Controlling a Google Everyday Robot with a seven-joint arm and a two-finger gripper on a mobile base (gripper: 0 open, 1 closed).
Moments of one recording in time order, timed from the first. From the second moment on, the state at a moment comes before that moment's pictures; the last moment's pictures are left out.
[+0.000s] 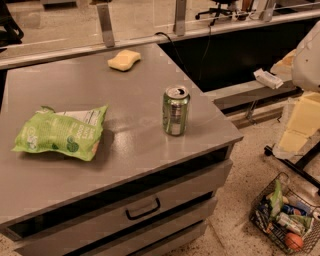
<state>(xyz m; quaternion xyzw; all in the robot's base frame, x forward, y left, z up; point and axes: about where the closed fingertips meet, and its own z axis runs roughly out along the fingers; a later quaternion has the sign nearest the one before) 0.438 -0.217 0.977 -0.60 0.78 -0.03 0.16</state>
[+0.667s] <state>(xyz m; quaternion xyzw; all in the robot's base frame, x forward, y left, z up) 0.452 -0.209 0.977 -0.62 0.76 -0.04 0.16</state>
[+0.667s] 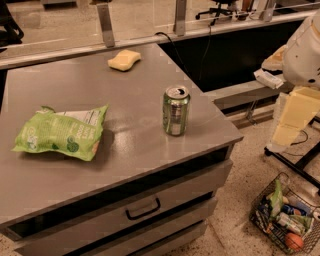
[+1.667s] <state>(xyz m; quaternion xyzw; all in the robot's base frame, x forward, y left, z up) 0.585 -0.113 1.012 -0.74 0.63 -0.05 0.22</state>
